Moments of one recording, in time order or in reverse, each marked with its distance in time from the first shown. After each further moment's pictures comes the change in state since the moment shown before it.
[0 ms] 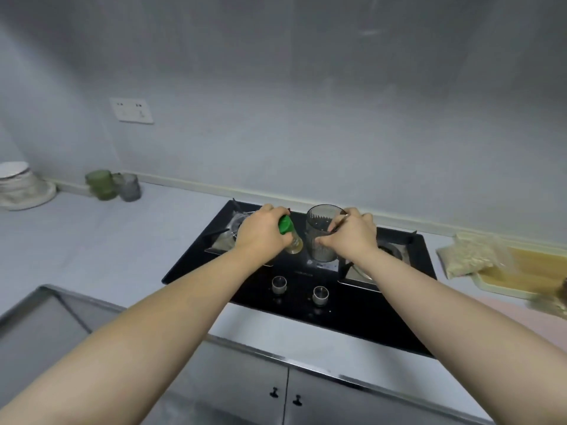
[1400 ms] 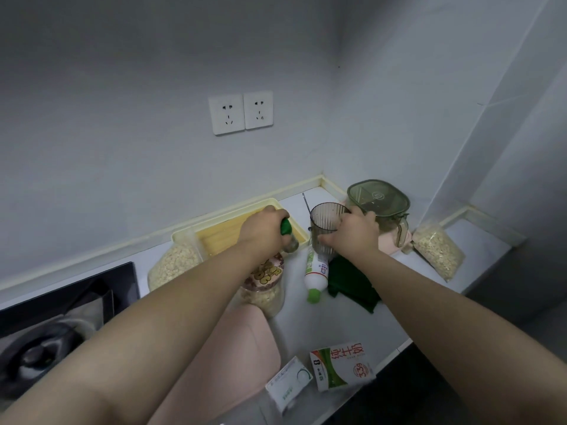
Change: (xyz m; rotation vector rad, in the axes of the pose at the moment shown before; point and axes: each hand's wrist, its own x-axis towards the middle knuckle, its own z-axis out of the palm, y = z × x) left_hand 0.106 0.569 0.374 -0.044 -0.518 0.694; right_hand -0.018 0.563 -0.319 -0.414 0.277 0.746
